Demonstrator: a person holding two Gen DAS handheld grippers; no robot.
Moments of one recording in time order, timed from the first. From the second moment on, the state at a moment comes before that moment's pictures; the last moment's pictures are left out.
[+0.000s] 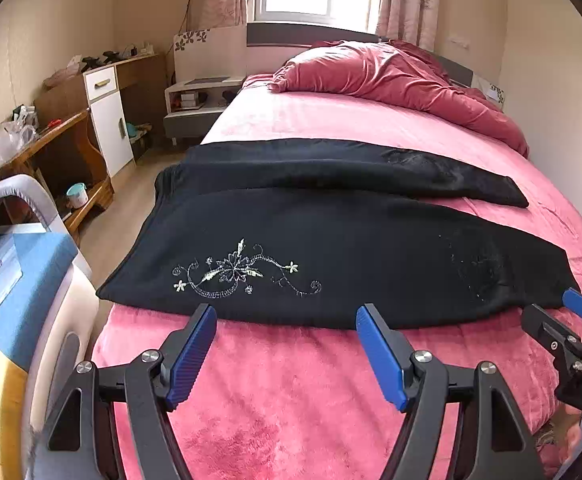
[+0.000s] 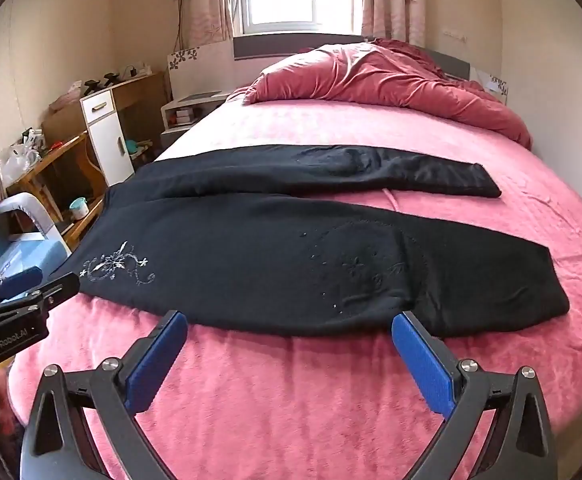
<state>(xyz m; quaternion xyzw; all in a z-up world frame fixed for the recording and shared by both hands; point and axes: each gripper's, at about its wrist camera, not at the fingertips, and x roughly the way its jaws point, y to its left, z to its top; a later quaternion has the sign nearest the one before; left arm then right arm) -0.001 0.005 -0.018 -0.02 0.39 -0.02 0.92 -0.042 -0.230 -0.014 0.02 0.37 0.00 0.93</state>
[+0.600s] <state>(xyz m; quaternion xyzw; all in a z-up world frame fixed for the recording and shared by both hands) 0.003 0.008 -0.025 -0.02 0.40 -0.02 0.91 -0.035 -0.212 0.001 0.03 0.39 -0.01 0.92</state>
